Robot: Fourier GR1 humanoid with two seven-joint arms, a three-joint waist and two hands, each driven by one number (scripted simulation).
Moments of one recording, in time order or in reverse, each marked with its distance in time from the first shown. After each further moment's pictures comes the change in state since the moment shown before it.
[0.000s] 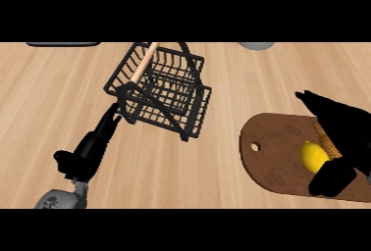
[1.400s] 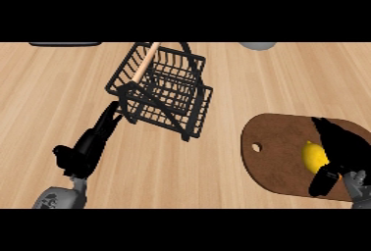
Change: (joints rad) left arm -0.012 -0.028 0.056 0.006 -0.040 -0.049 0.034; right arm 0.267 0.144 -0.049 0.249 0.336 -0.044 -0.090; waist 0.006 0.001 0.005
